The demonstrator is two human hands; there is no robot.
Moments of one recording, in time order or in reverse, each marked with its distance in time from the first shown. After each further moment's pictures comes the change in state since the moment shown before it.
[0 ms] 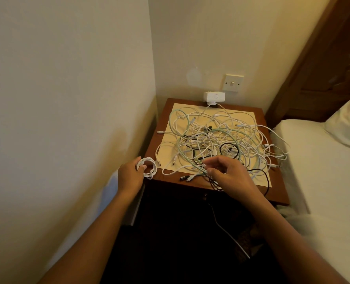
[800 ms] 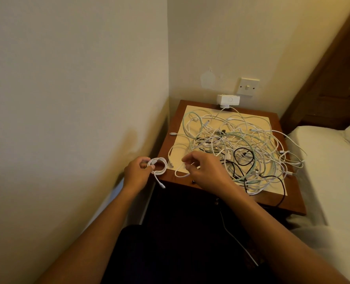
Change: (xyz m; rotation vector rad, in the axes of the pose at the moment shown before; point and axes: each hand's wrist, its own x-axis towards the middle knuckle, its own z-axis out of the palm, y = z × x) left_hand 0.009 -0.005 -0.022 -0.162 -0.030 -0.103; right_hand 0.038 -0.049 0.068 -0.228 -0.132 -0.184
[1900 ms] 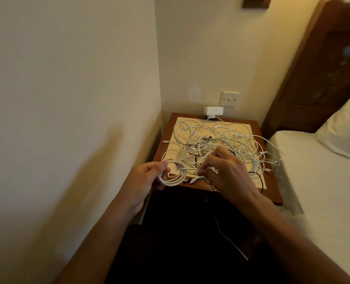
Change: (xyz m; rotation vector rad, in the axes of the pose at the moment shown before) left_hand -0.149 0.096 -0.061 -0.521 -0.359 0.053; right_hand -0.100 -0.015 -0.068 -0.272 0.302 -0.341
